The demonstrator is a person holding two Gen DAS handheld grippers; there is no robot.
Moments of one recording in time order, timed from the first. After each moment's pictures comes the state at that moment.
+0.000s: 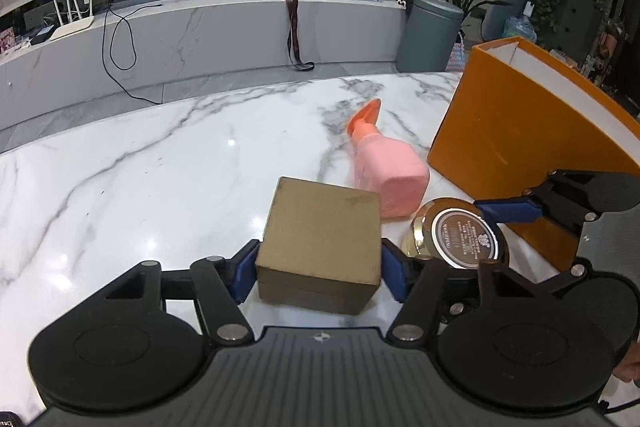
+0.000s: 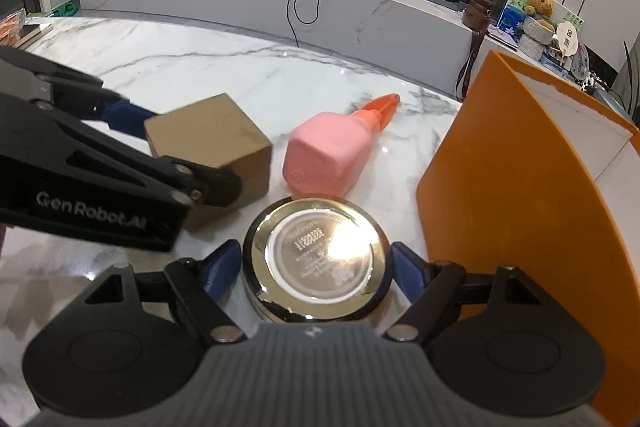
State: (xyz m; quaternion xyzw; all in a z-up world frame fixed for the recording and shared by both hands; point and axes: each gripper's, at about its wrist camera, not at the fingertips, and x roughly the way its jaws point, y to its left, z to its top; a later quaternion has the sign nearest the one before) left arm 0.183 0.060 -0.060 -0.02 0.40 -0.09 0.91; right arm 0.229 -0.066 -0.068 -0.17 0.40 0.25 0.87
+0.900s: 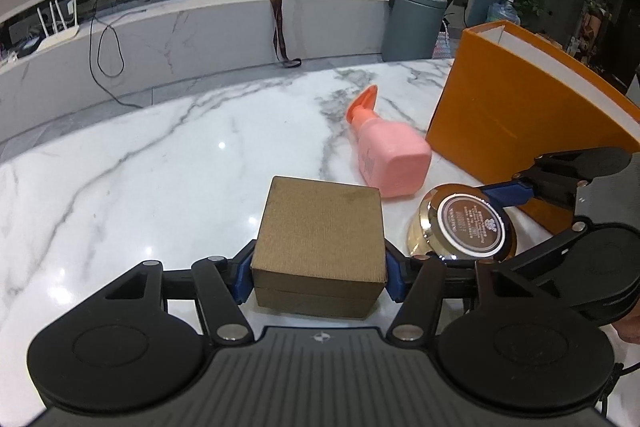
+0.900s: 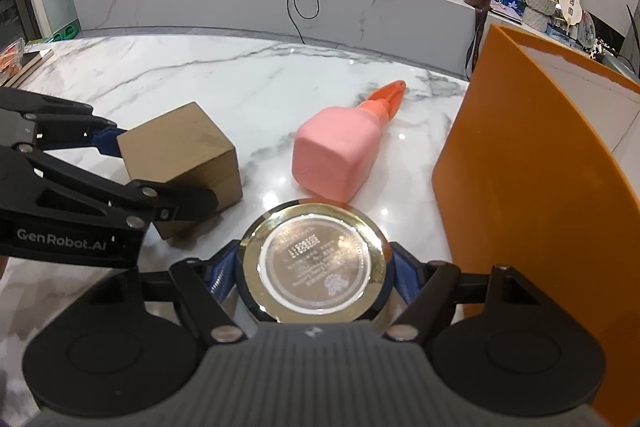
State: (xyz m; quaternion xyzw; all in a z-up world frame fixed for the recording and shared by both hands) left arm 0.176 0.069 -0.059 0.01 0.40 -0.12 0.91; right arm 0.236 -0.069 -0.070 -0.12 0.43 0.26 0.86
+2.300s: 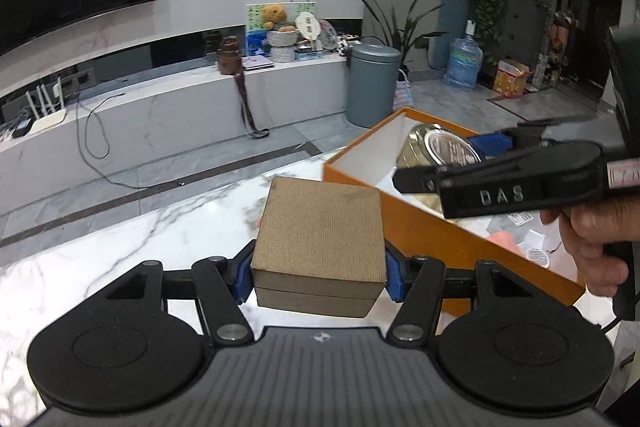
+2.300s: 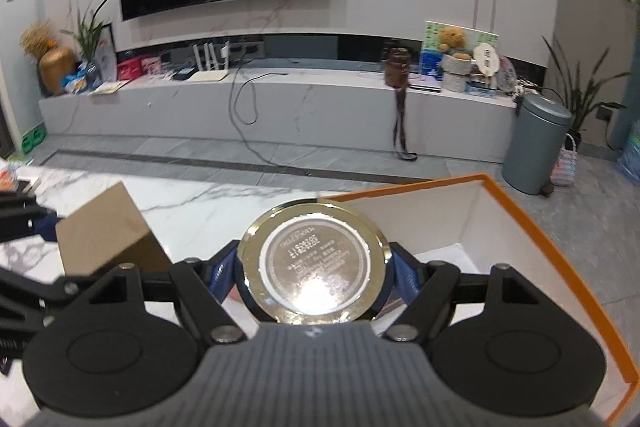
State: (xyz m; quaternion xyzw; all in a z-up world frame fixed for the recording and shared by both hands) left arm 0.137 -0.016 0.049 0.04 0.33 -0.15 0.93; right arm 0.210 -0.177 0.064 -0.04 0.32 0.19 0.93
